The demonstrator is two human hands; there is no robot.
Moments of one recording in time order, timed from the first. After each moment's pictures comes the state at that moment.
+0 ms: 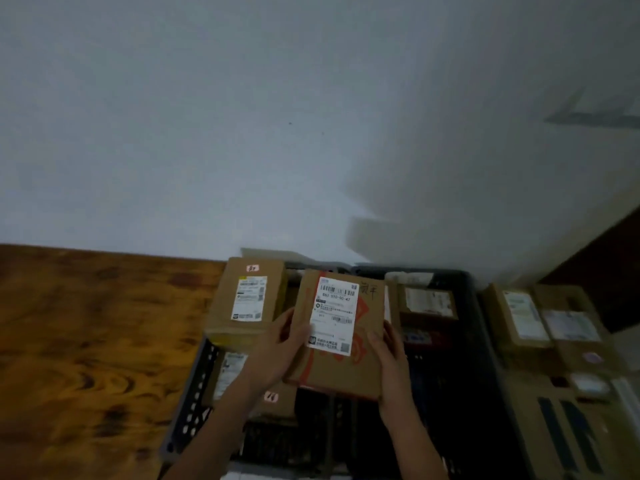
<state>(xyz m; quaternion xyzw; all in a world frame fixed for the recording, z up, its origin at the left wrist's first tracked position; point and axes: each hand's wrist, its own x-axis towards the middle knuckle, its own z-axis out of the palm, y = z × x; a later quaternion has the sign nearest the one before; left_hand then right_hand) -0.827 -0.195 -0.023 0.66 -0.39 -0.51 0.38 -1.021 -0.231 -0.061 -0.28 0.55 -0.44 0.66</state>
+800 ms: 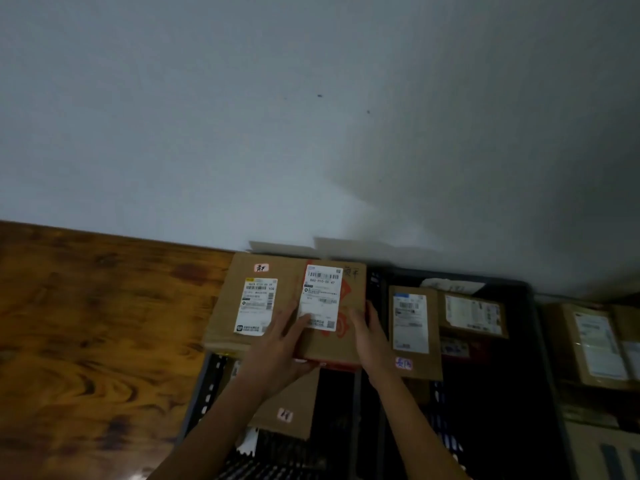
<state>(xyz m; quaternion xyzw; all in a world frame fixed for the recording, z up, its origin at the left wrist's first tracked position) -0.747 -0.263 -0.141 0.69 -0.67 -0.21 0.16 -0.924 -0.362 -0.134 -0.47 0.62 -0.19 0.60</state>
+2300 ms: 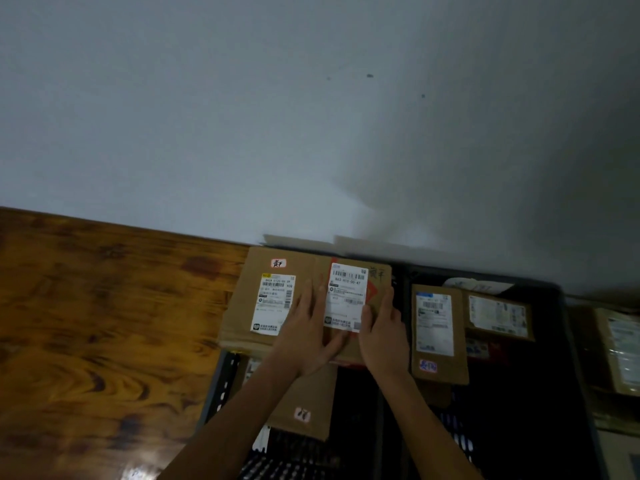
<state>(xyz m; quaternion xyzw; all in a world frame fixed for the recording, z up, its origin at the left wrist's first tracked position) -0.736 -0.301 -0.161 0.73 -0.63 -0.24 0.11 -0.889 -0.363 -0.162 -0.69 0.67 -0.03 0.29</state>
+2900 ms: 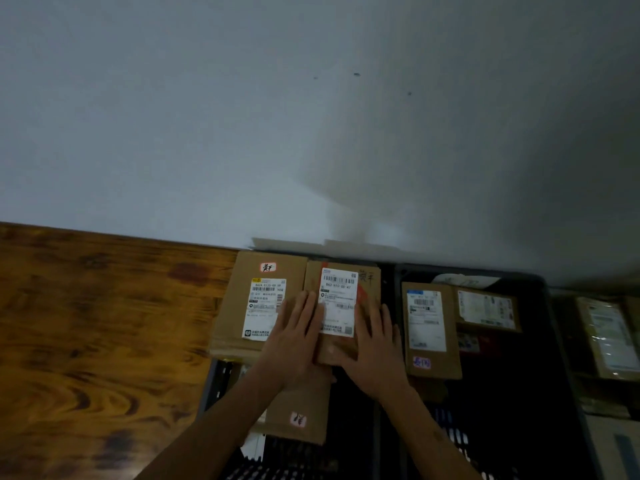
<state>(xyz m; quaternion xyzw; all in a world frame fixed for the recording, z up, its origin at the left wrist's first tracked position) -0.719 -0.290 -0.184 0.65 -0.73 -0.19 -0.04 -0.906 -0.340 -0.167 -0.81 0.53 0.09 0.25</state>
